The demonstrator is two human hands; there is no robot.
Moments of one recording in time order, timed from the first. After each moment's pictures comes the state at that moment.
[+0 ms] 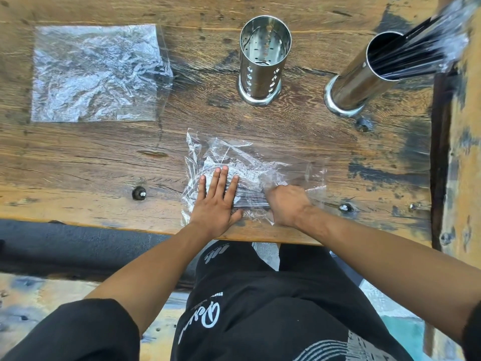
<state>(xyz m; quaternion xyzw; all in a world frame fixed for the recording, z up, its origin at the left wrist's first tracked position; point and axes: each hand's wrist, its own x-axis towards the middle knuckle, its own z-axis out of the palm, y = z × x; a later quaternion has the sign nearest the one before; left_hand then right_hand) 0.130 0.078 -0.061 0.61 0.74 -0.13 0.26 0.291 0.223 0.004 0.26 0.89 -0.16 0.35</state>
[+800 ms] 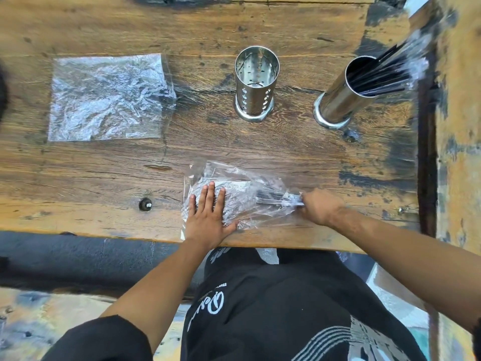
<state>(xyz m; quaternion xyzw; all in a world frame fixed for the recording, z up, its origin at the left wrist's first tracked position) 0.127 0.061 -0.043 0.53 0.79 -0.15 0.27 0.356 0.271 0.015 0.36 0.84 -0.17 0.36</state>
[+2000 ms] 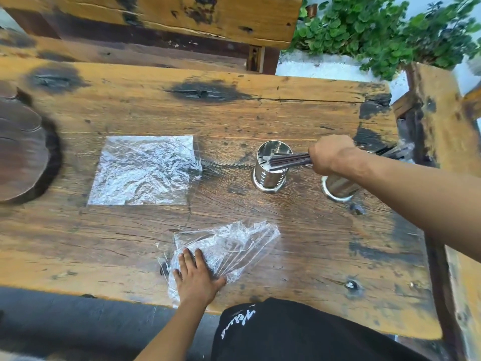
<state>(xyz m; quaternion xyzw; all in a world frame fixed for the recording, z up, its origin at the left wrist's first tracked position) 0.069 0.062 -0.009 0.27 0.89 -0.09 0.36 0.175 0.446 0.186 0.38 0.85 0.08 0.34</state>
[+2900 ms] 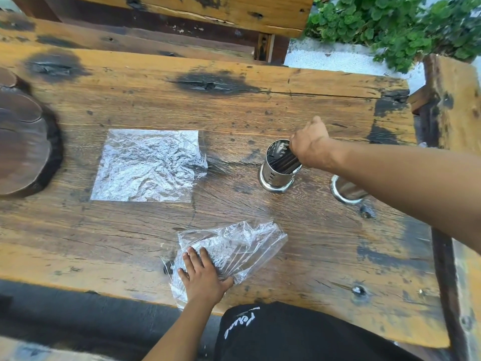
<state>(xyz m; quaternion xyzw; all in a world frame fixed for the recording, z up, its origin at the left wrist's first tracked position) 0.072 0.071 -0.016 0.27 0.88 -0.11 0.37 0.104 0.458 0.145 0.26 0.85 0.21 0.40</state>
